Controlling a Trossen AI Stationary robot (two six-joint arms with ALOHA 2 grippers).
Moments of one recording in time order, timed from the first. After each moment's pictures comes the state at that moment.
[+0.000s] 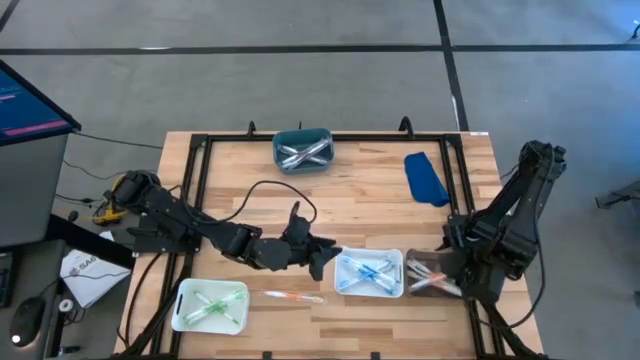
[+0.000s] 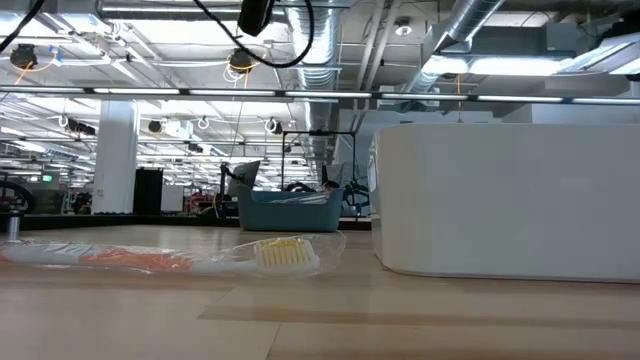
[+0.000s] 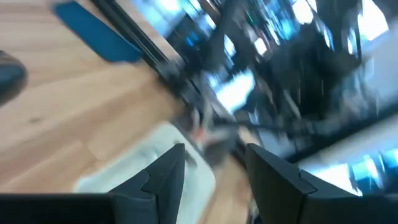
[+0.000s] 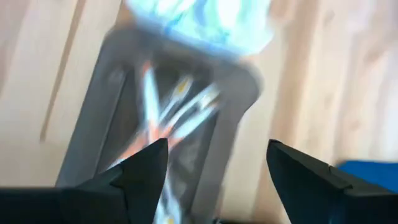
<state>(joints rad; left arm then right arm) -0.42 1.61 1.15 0.14 -0.62 -0.95 1.06 1.09 0.93 -1.28 0.43 0.75</state>
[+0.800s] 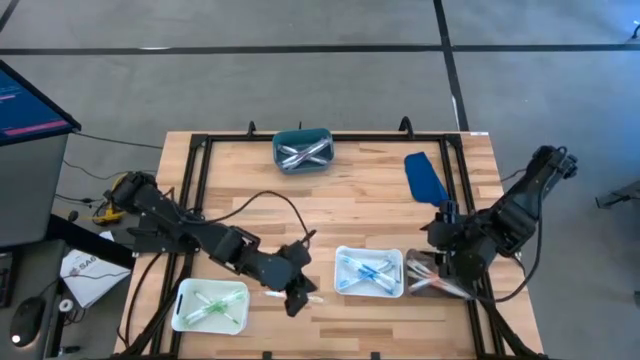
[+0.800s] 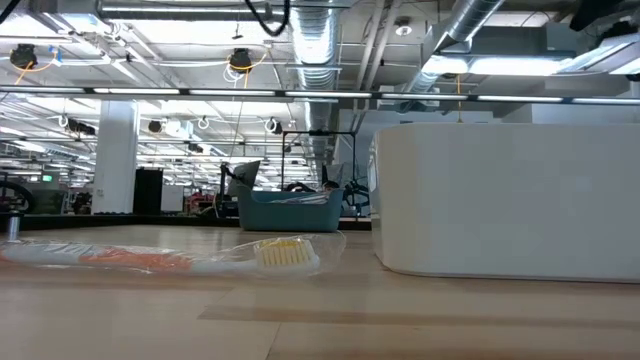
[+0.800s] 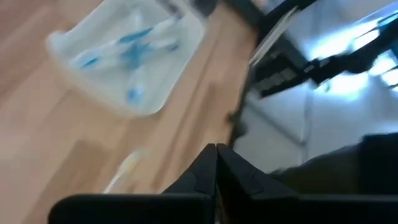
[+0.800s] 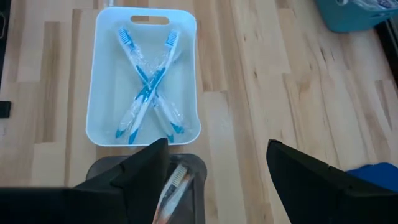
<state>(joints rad) -0.50 1.61 1.38 -0.47 -0.20 -0.97 0.79 1.09 1.16 -1.29 0.55 0.75</state>
